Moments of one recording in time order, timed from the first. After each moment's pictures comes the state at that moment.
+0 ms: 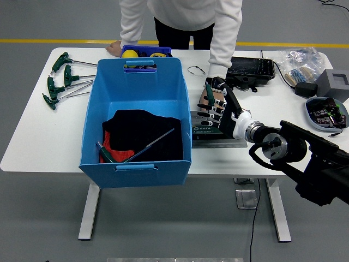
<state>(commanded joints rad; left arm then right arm) -0.14 0.15 0.00 -0.20 -0.03 0.23 -0.09 0.82 -0.18 0.45 0.97 0.04 -0.22 -0.08</state>
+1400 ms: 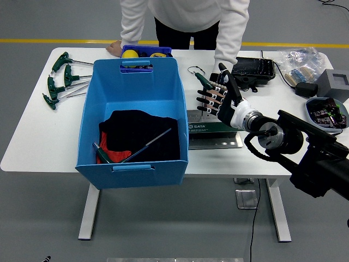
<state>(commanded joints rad) -0.15 0.14 -0.04 -0.19 -0.03 0.23 -0.09 0.85 -0.16 0.51 0.95 0.08 -0.28 -0.05</state>
